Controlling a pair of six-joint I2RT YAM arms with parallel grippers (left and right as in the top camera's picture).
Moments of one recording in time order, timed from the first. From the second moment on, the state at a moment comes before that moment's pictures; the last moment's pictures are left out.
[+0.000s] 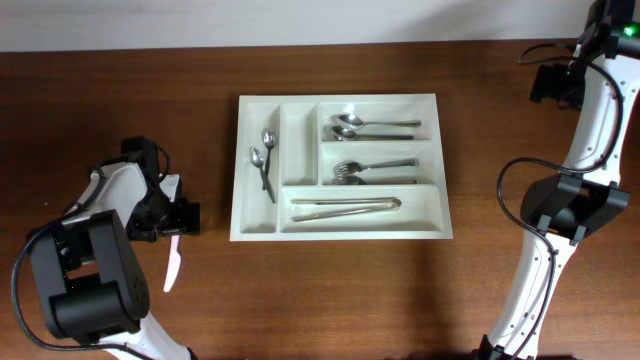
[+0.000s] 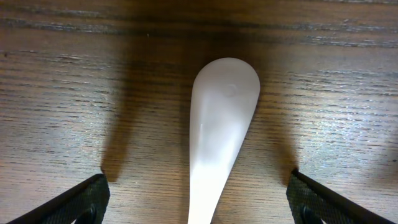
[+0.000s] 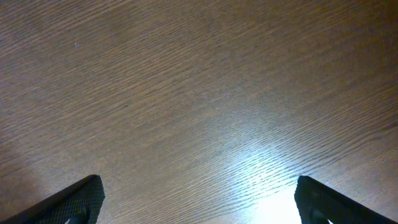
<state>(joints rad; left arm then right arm) 0.21 1.91 1.16 -0.91 -0.05 0.13 -0.35 2.64 2.94 -1.60 0.16 0.03</state>
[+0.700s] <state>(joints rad) 0.21 1.91 1.16 -0.91 -0.05 0.13 -0.35 2.64 2.94 -1.60 0.16 0.03</state>
